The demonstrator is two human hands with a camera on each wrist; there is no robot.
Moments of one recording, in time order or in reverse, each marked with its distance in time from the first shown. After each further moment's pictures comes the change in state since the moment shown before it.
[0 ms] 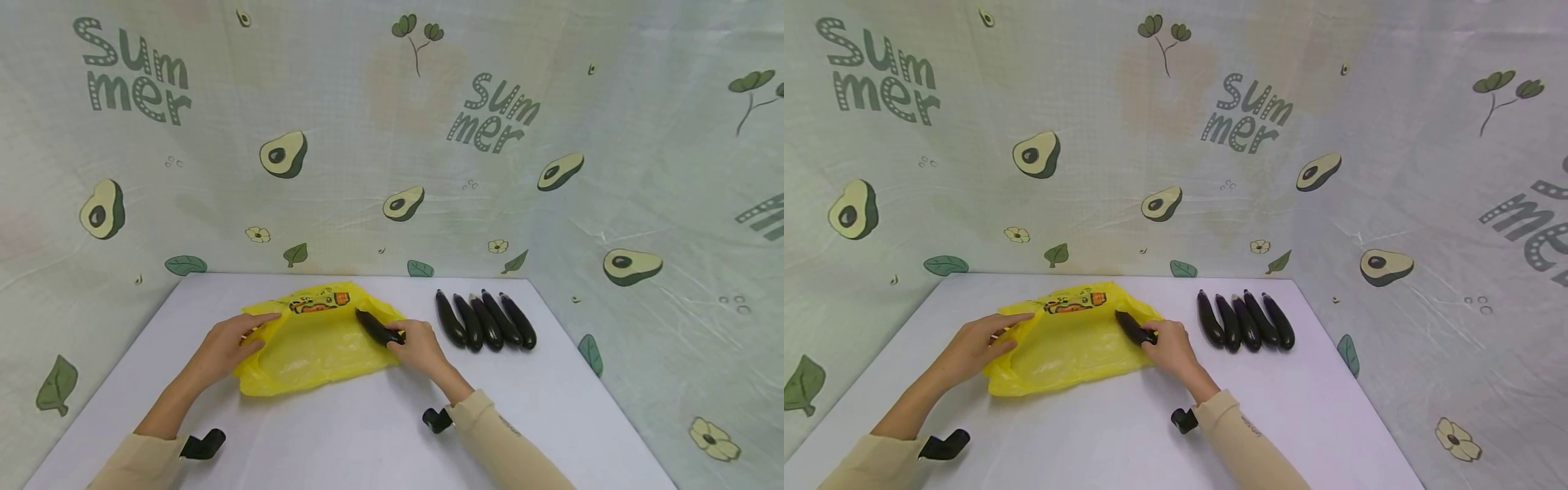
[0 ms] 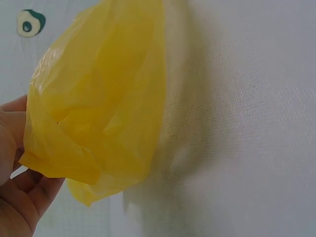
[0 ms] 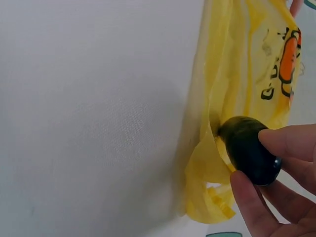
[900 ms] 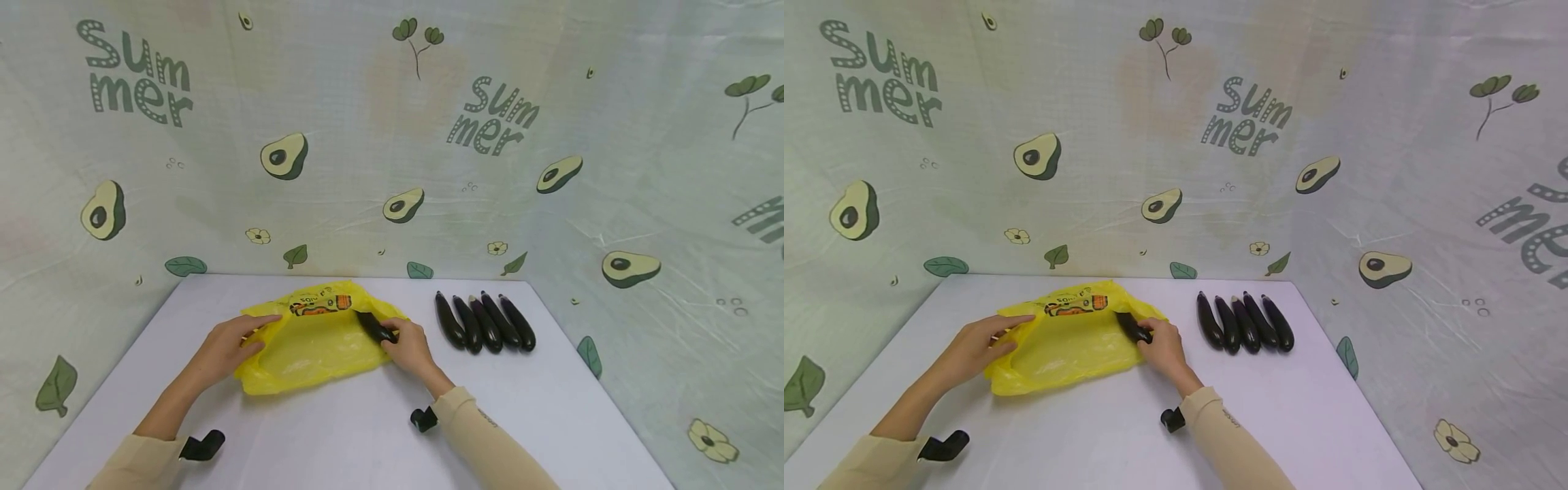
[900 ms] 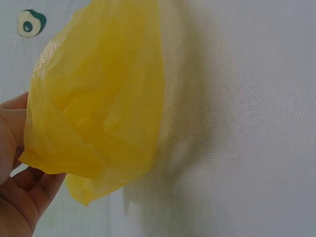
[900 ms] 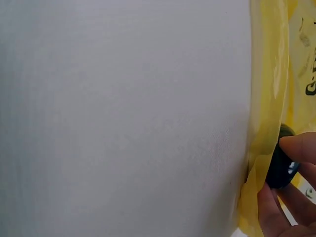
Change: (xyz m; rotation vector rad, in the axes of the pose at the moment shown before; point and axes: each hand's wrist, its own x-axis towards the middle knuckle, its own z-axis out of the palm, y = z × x) left_hand -0.001 0.001 -0.001 -0.008 0.001 0.019; right_hand 0.015 0.013 0.030 0.107 0.080 0.055
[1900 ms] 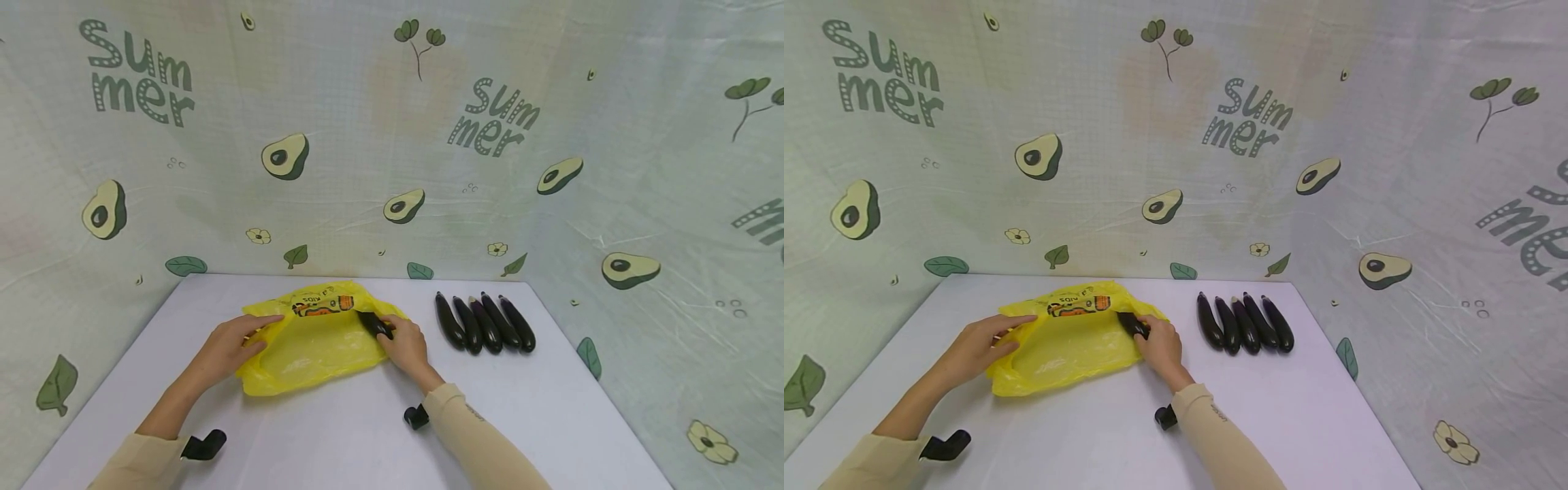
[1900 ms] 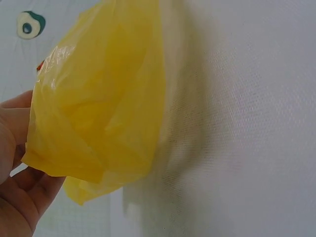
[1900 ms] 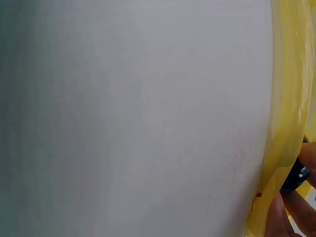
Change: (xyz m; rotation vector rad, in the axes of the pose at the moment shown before) left_hand 0.001 0.001 0.001 -0.012 -0.007 0.003; right_hand 0.007 -0.002 0.014 -0.089 0.087 0.050
